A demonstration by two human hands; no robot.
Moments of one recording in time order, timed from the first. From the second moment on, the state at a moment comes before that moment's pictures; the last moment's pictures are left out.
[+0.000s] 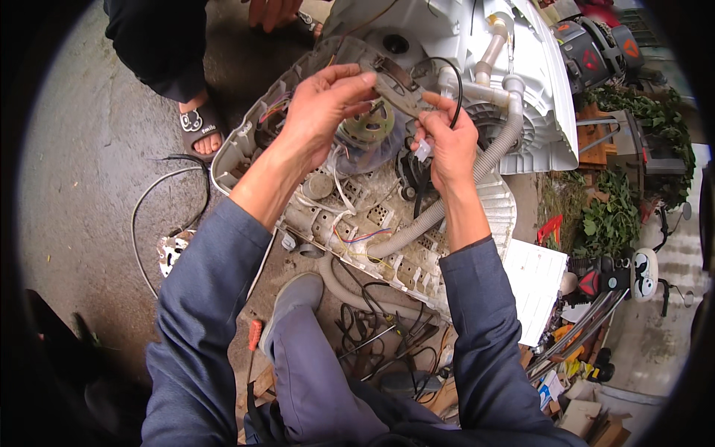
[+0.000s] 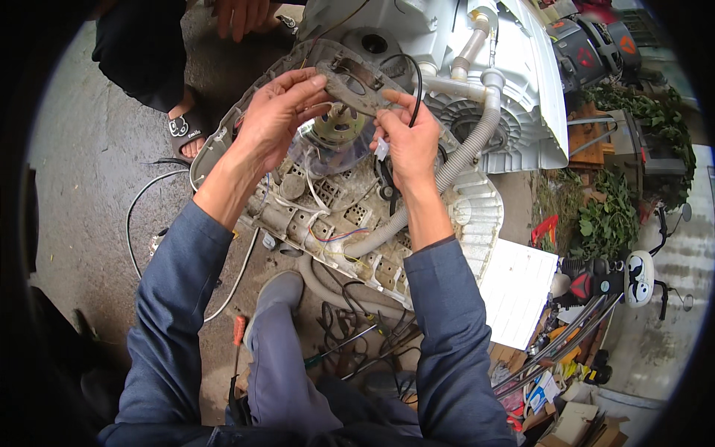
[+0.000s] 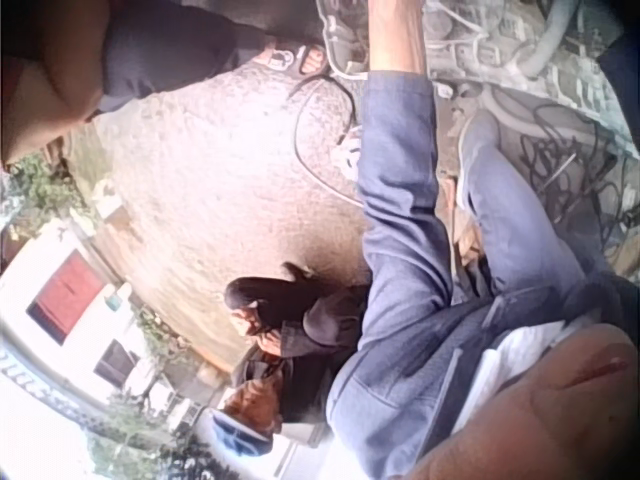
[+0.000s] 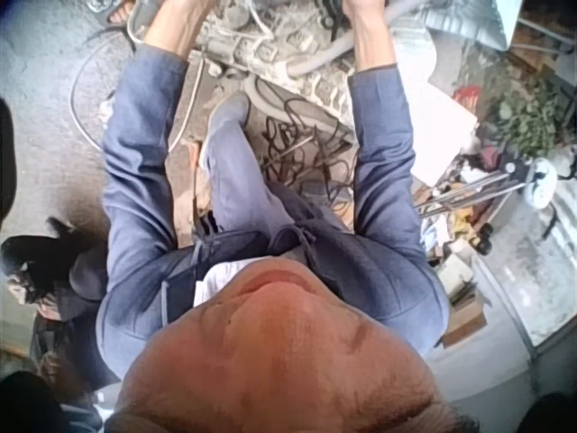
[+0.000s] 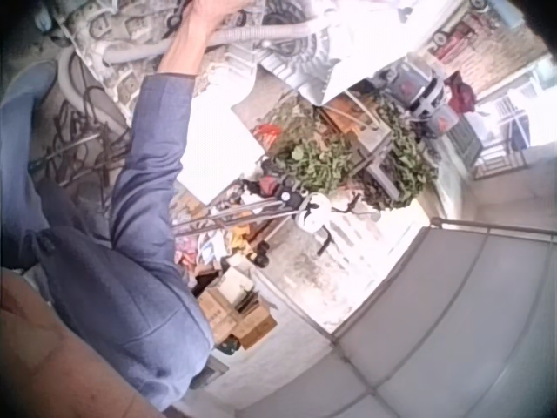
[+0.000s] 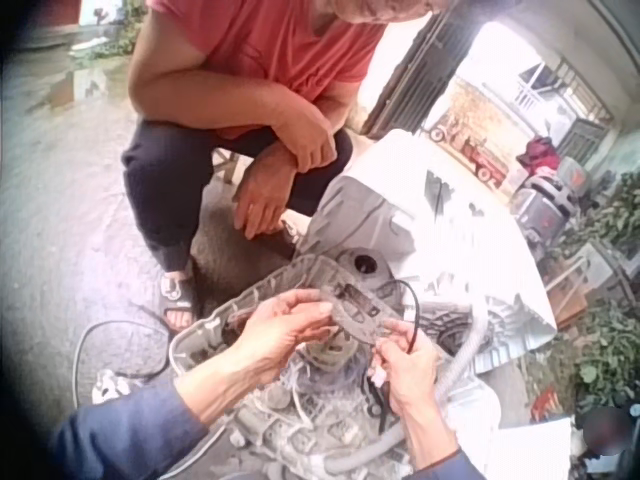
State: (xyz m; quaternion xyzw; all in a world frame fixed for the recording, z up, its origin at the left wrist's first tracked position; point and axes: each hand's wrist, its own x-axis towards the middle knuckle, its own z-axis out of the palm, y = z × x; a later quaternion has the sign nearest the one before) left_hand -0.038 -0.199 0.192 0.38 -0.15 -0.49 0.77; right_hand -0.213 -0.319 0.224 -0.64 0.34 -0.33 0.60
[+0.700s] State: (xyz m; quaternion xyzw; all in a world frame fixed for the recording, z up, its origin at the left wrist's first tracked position) left_hand -0.006 -0.179 0.172 0.46 -0.27 -0.48 0.70; right_hand -0.306 -0.268 0.217 -0.43 0.29 -0.31 0.80
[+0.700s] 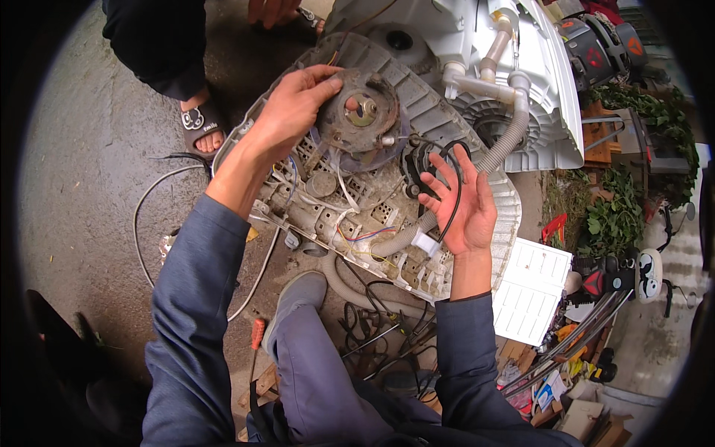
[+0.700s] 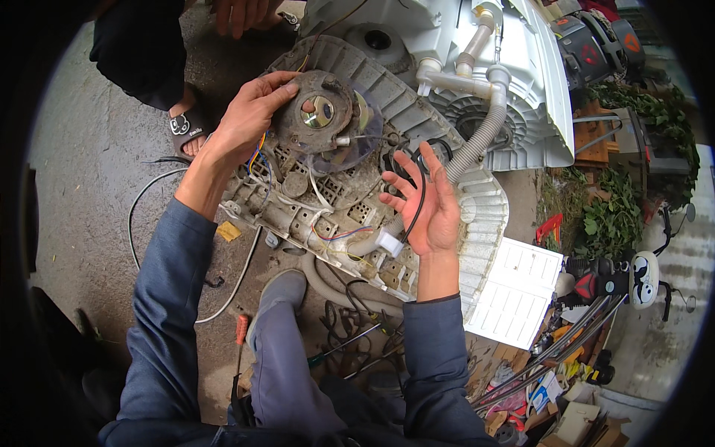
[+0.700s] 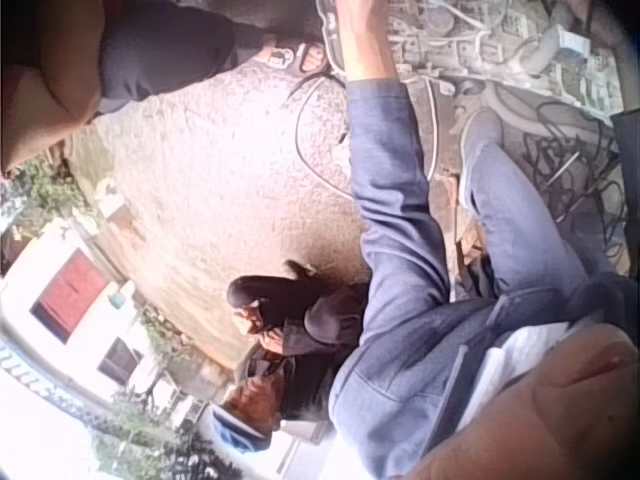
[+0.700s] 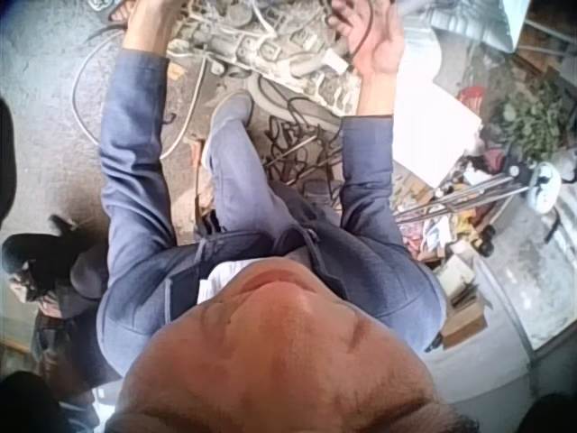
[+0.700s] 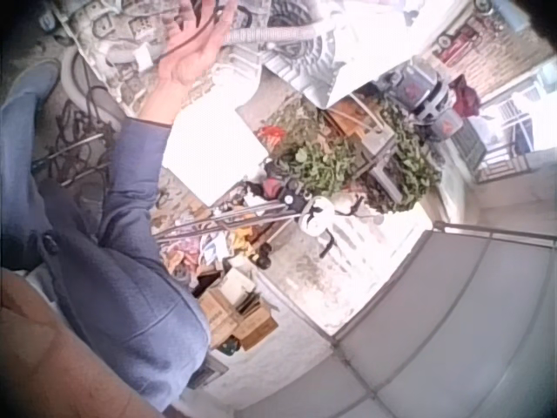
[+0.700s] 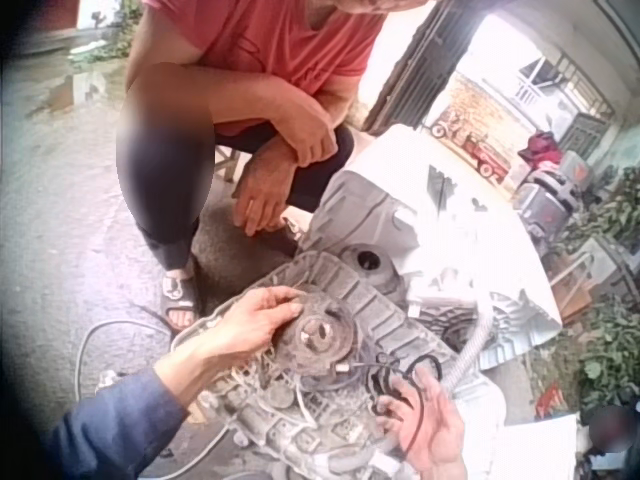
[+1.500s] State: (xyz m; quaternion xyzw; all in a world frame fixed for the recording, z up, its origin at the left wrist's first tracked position) left_hand -0.027 -0.203 0.142 0.56 -0.40 -0.37 0.63; right_hand -0.228 -0.299 0.142 -0.43 0.39 -0.29 0.76
